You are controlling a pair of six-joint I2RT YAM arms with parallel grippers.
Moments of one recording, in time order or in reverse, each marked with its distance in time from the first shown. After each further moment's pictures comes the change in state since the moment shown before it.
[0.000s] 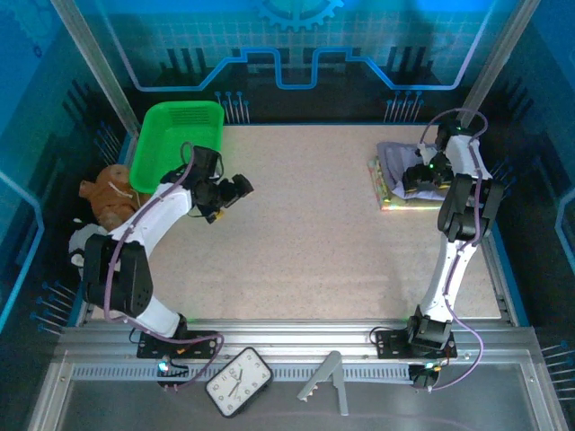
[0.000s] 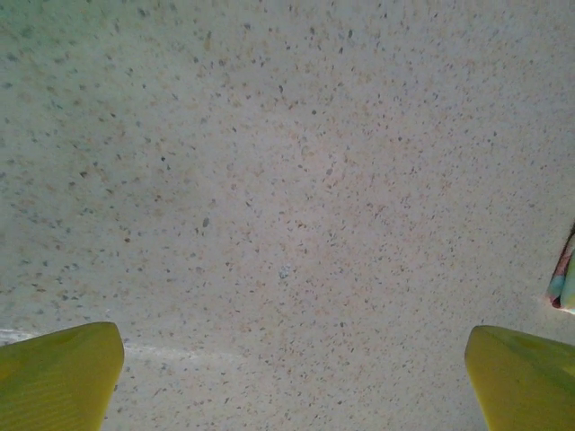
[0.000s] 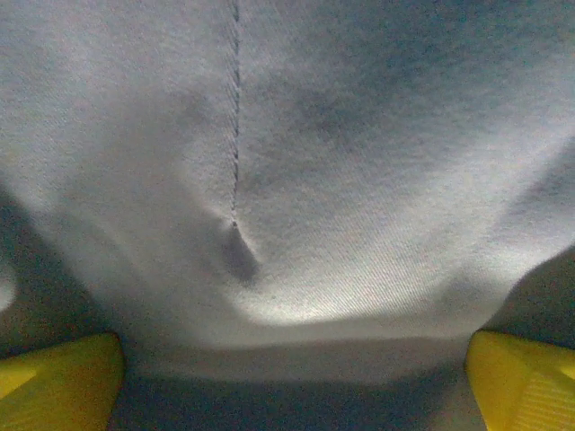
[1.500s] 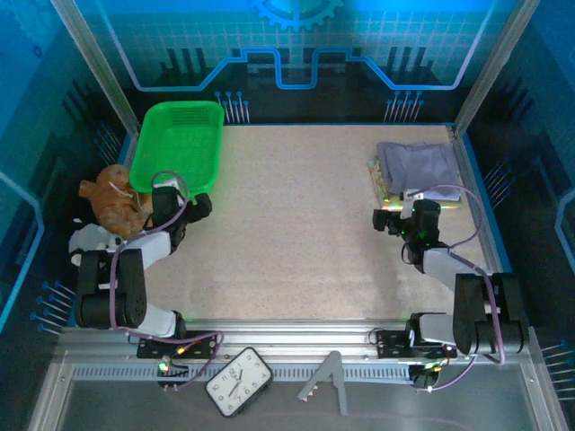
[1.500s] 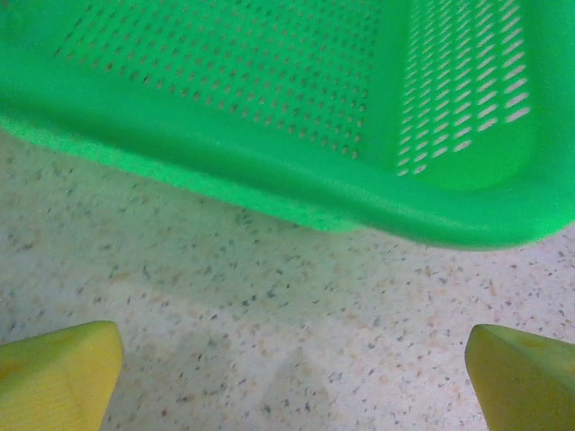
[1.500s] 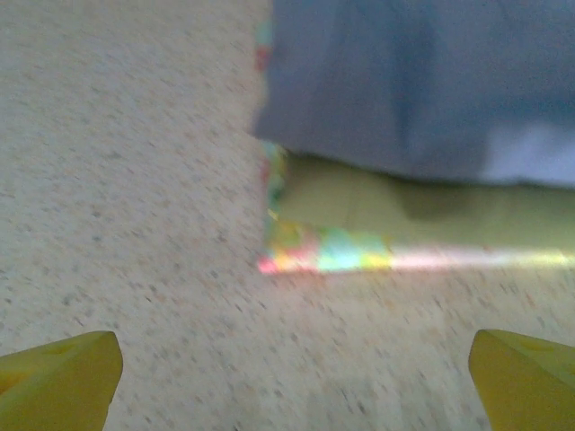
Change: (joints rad) left arm 0.283 -0.098 -0.605 0.939 -0.225 0.505; right arm 0.244 -0.975 -1.569 1.476 0.000 0.405
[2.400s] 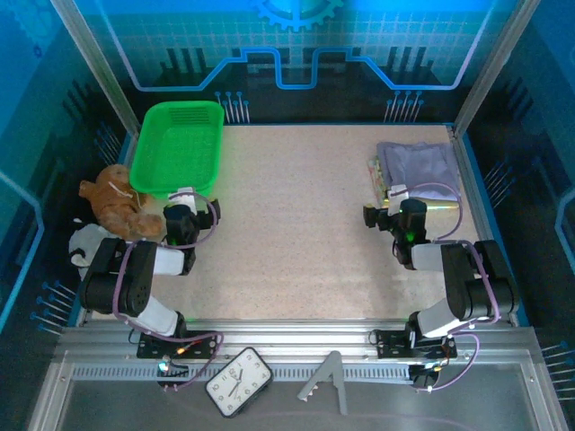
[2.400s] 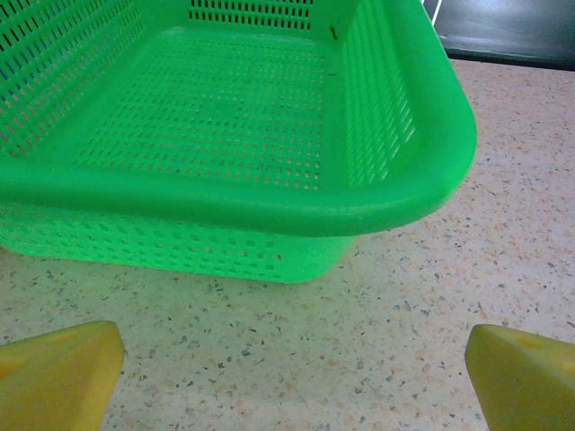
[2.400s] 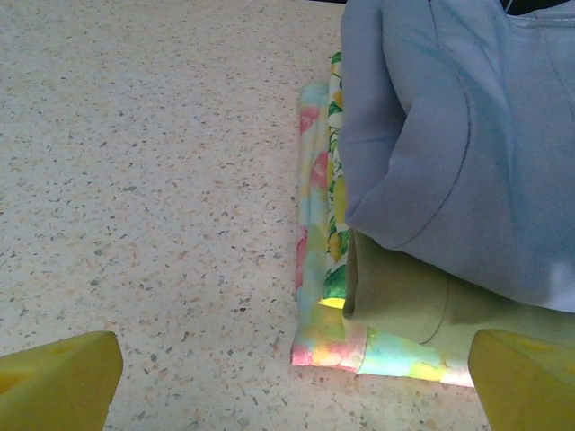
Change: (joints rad) left arm -0.136 0.095 -0.219 0.579 -0.186 0.177; right arm 0.072 0.205 -0.011 0.323 0.063 -0.123
